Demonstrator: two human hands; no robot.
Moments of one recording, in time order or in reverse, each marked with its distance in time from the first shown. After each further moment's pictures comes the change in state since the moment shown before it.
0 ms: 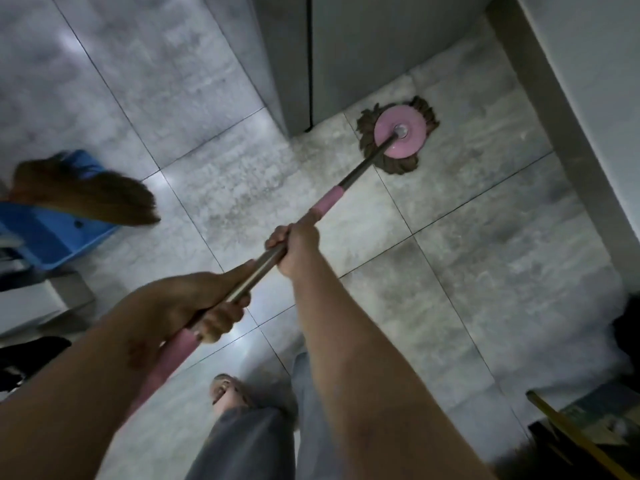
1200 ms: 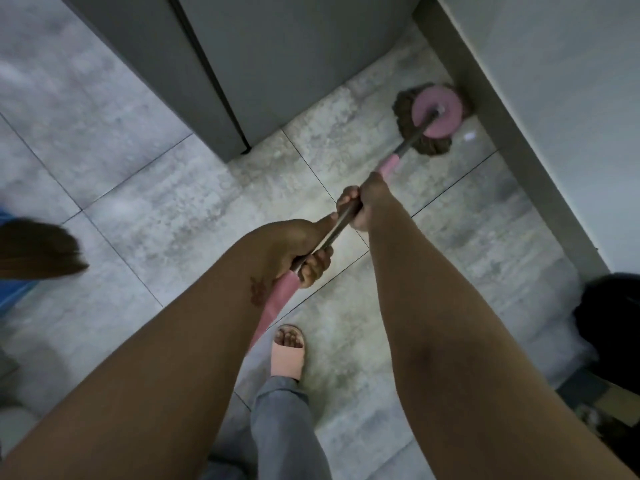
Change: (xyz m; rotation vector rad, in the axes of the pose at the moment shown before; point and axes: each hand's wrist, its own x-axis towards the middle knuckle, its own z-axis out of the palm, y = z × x) left_hand 0.073 0.179 0.183 0.237 0.039 0.116; right_hand 0.028 -0.233 -0.097 -0.013 0.204 -0.194
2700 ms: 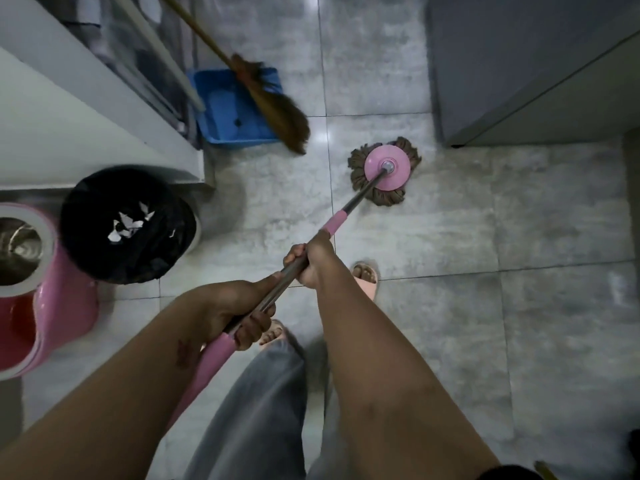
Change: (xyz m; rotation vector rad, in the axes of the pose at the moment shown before) left_hand -0.169 -0.600 -0.215 -0.618 -0.028 0.059; right_hand -0.206 0.596 0.119 -0.651 -0.213 0.194
